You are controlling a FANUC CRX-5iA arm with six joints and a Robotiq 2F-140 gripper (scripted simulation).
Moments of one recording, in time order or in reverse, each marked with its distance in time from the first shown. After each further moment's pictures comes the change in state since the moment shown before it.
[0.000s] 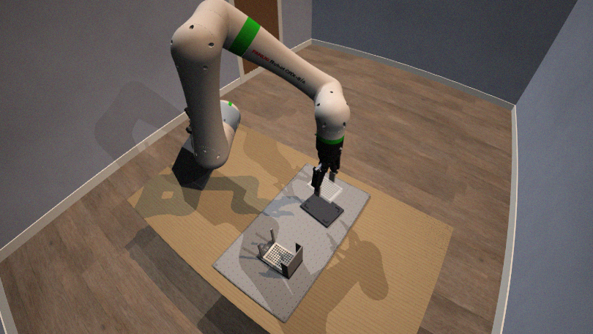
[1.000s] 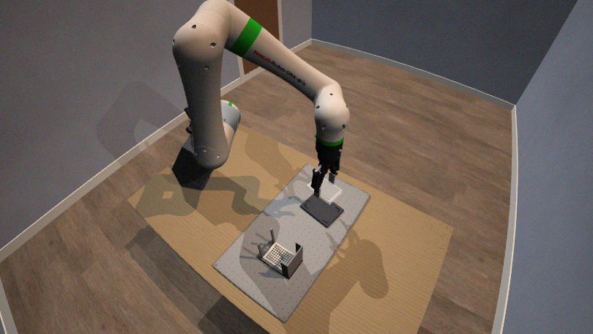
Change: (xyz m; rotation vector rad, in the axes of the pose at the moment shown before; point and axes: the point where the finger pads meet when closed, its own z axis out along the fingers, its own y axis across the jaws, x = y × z) arm 0.000 0.001 0.008 0.000 0.000 0.000
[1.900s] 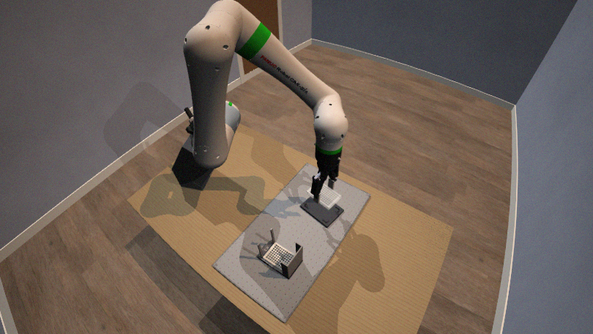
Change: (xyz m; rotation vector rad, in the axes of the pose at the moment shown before) arm 0.000 0.000 0.038 0.000 0.000 0.000
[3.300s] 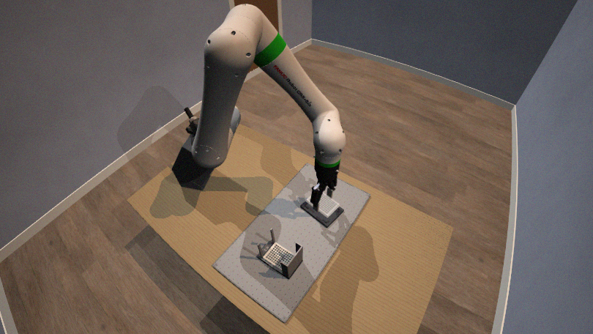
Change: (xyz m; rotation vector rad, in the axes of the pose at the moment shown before) arm 0.000 0.000 0.063 0.000 0.000 0.000
